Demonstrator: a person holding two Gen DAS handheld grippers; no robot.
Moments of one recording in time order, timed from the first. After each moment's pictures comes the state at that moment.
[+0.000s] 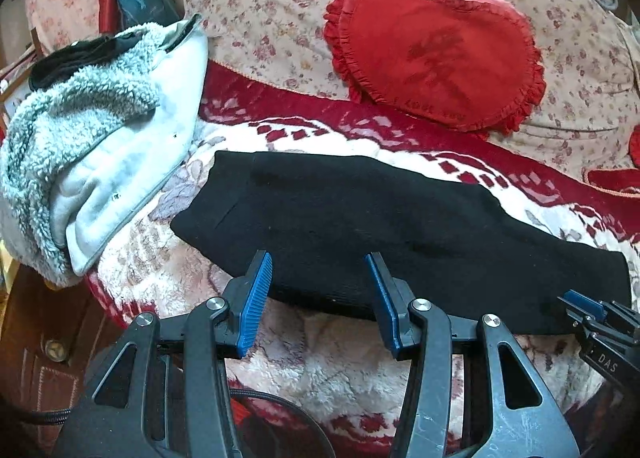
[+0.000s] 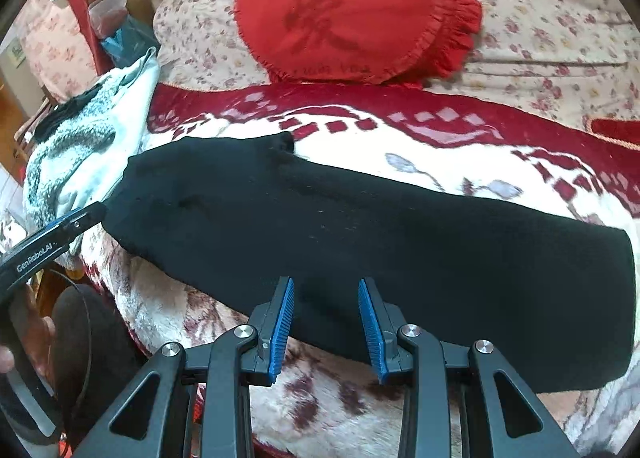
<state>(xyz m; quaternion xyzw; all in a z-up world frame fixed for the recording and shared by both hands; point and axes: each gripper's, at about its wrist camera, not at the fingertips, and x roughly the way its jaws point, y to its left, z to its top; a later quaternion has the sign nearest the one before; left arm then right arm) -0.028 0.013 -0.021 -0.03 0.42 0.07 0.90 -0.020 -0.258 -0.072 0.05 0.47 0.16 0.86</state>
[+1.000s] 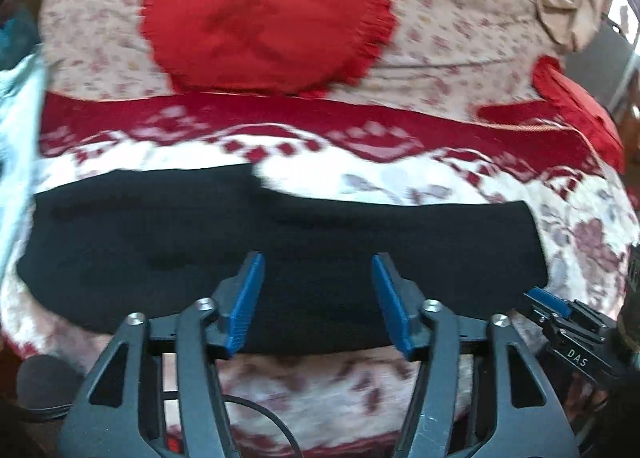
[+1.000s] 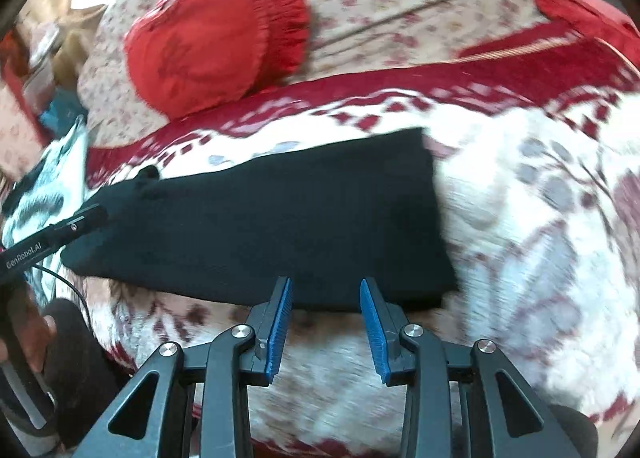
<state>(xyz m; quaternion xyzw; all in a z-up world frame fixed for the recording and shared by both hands) 0.012 -0.146 -0.028 -0.01 0.47 -0.14 0.87 -0.078 -0.411 -0.080 0.14 0.47 0.03 0.87</state>
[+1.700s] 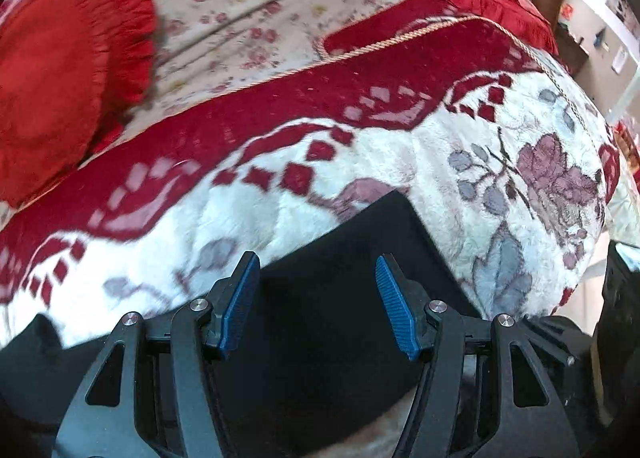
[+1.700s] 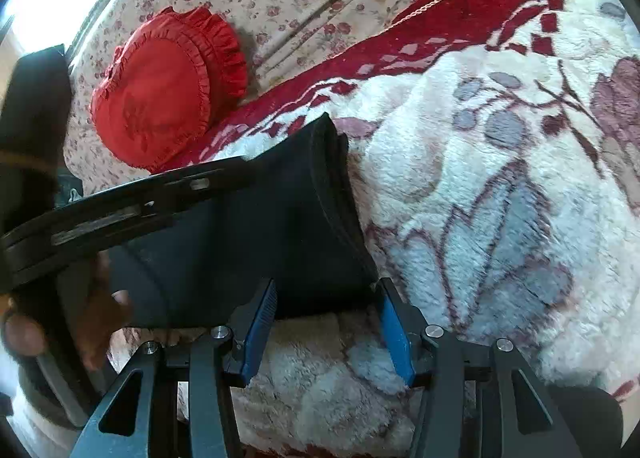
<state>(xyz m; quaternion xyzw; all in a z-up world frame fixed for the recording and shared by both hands) 0.060 -0.340 -0.051 0.13 0.50 -0.33 0.79 -0.082 -0.460 -0.103 0.27 0.46 0.02 0.85</state>
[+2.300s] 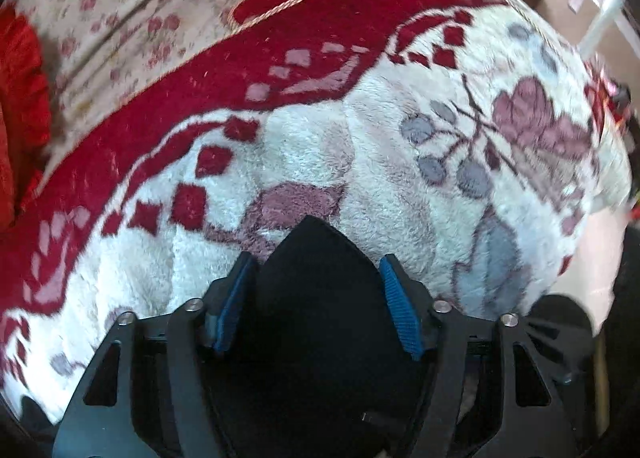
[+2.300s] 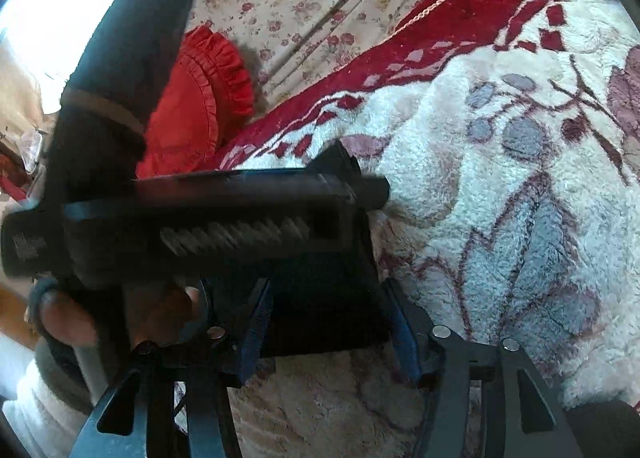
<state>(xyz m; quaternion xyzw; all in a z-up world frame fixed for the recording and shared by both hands) 0.058 -0.401 -0.083 0.21 0.50 -0.41 0.73 -0.066 -0.463 -0.112 0.29 0.42 0.03 0.86</state>
